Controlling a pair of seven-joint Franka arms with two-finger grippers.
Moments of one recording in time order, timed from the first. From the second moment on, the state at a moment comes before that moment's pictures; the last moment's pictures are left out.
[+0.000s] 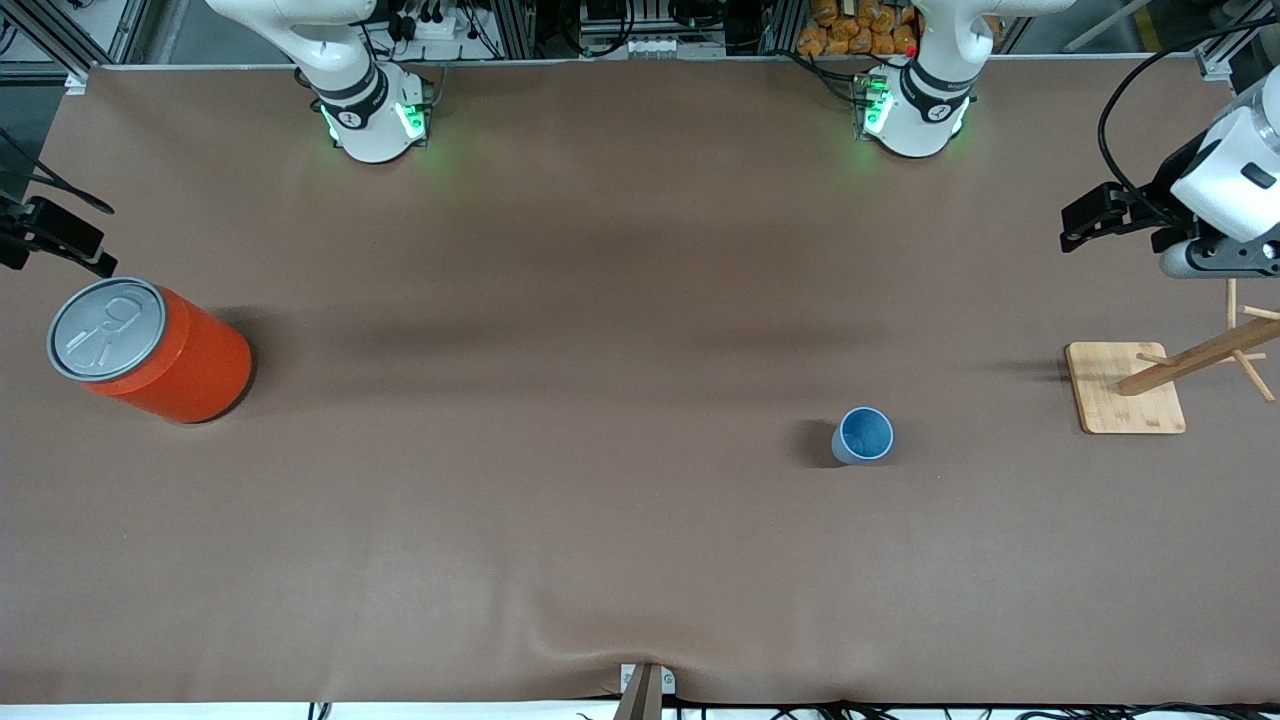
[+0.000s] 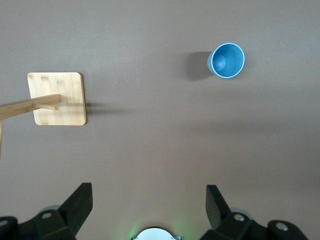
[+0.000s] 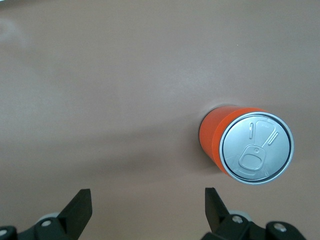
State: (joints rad) left arm -0.08 -0.01 -0.01 -1.58 0.01 1.47 -0.07; right arm -0.04 -0.01 -0.04 -1.52 0.02 1.54 0.04
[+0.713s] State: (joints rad) left arm -0.08 -0.01 -0.01 -1.58 0.01 1.50 -0.02; right arm -0.04 -0.01 -0.04 -1.52 0.02 1.54 0.04
